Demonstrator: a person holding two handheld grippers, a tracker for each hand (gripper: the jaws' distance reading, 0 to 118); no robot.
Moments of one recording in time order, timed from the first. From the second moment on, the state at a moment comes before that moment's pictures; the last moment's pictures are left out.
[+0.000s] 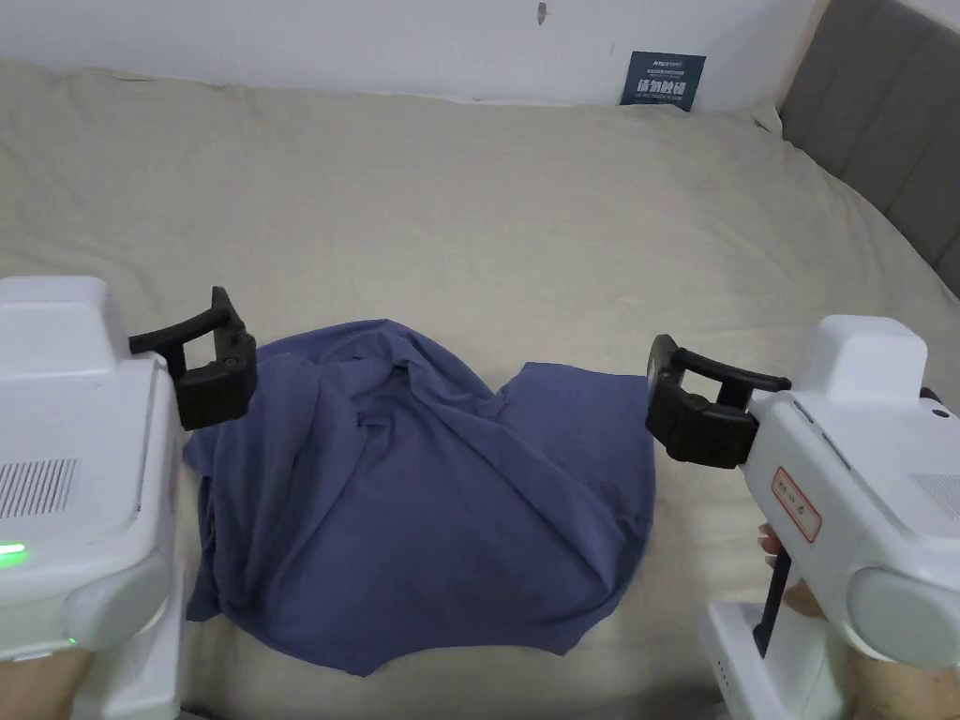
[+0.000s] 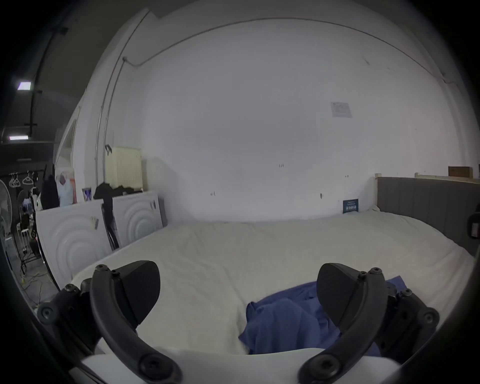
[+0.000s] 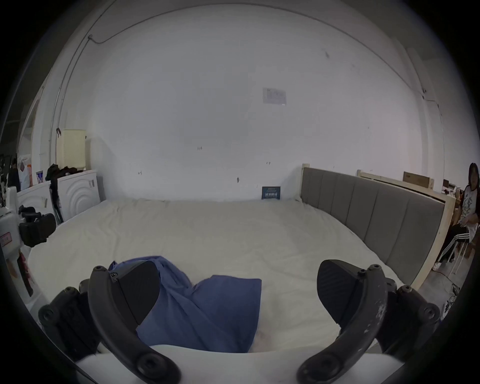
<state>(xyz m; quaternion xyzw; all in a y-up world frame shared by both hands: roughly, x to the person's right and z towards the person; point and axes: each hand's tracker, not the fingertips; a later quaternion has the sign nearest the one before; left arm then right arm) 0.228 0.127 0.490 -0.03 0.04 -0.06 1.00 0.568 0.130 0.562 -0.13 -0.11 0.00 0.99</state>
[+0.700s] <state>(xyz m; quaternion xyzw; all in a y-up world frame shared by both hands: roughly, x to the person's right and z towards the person) 0.186 0.138 0.425 -0.17 0.01 0.01 0.98 0.555 0.130 0.542 -0.14 -0.06 -0.02 0.99</state>
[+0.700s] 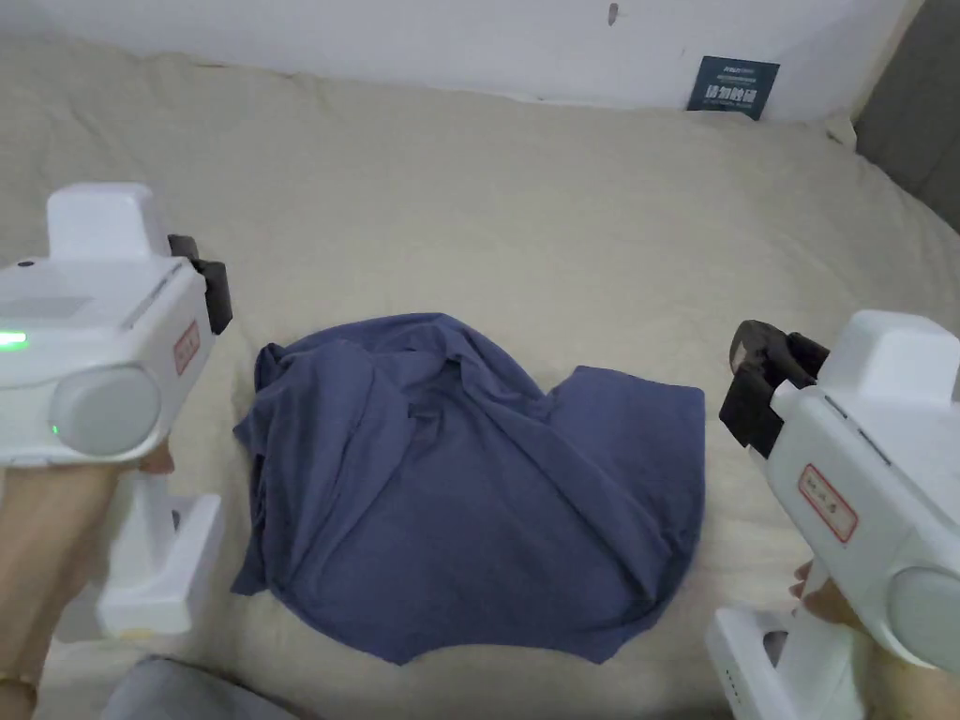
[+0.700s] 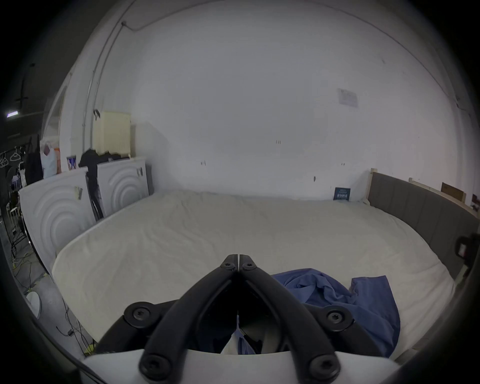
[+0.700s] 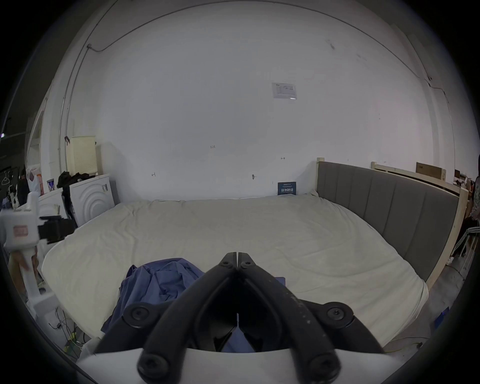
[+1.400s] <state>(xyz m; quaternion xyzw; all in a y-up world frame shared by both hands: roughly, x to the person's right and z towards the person) 0.177 -0.012 0.278 -0.53 -0.02 0.01 0.85 0.570 0.100 0.502 -0.22 -0.07 -0.01 0.97</state>
